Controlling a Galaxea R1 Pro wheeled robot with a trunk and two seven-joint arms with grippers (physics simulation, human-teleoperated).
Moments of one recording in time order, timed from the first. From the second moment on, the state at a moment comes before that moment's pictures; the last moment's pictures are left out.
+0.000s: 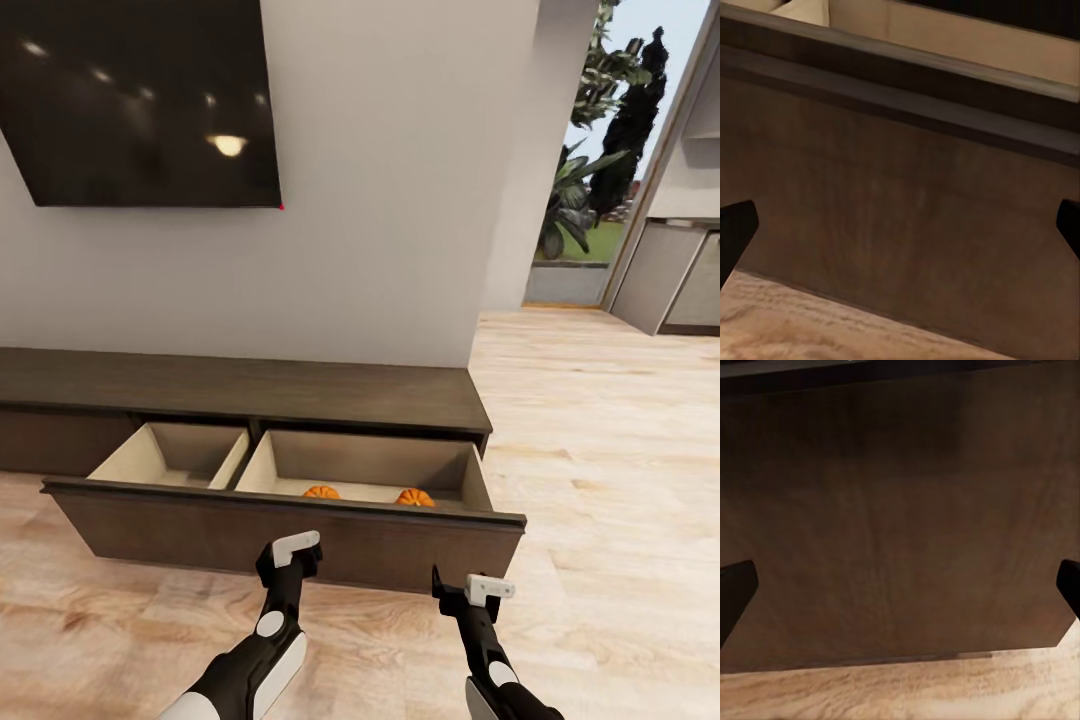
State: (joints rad) left arm -0.52 -0.12 -0.49 -0.55 0.43 -0.36 0.42; right arm -0.45 0.06 0.20 -0.39 -0.24 -0.52 -0.14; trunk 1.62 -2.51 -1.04
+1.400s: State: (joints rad) left arm -0.52 -0.12 -0.50 -0.51 0.43 -0.42 0.42; right arm -0.45 0.06 0.20 -0.39 -0.24 -0.52 -0.14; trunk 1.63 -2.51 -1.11
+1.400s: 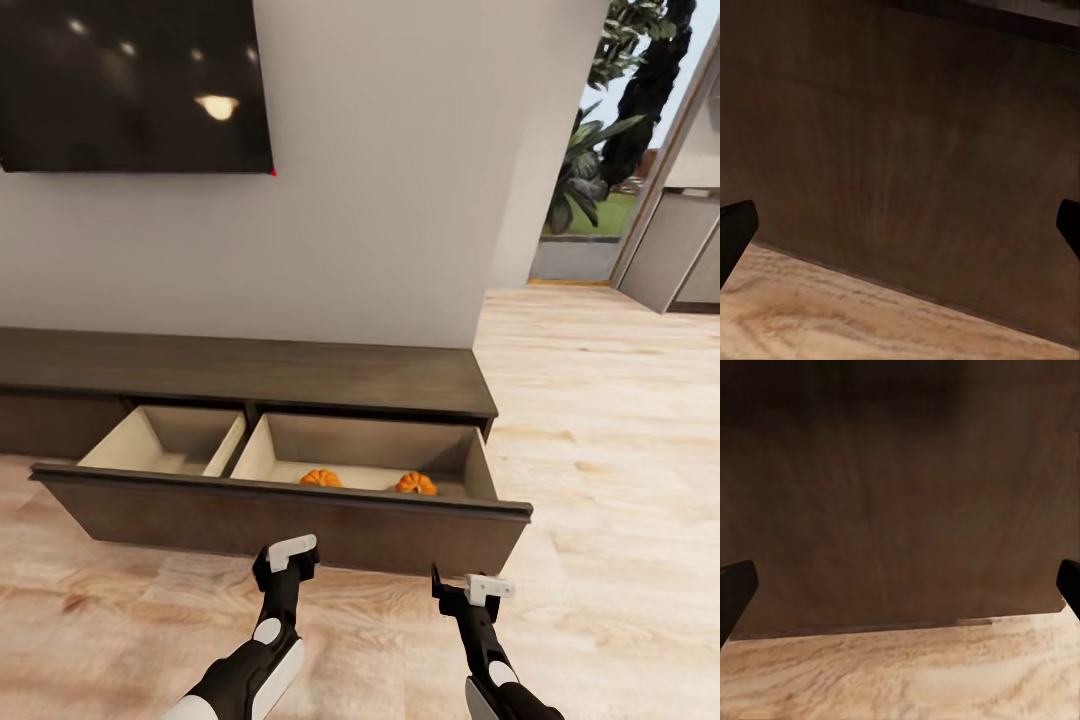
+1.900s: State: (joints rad) left arm -0.52 -0.12 -0.49 -0.51 0.44 -0.42 0.42; right arm -0.45 0.06 0.20 -0.39 -0.24 -0.52 -0.14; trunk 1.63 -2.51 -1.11
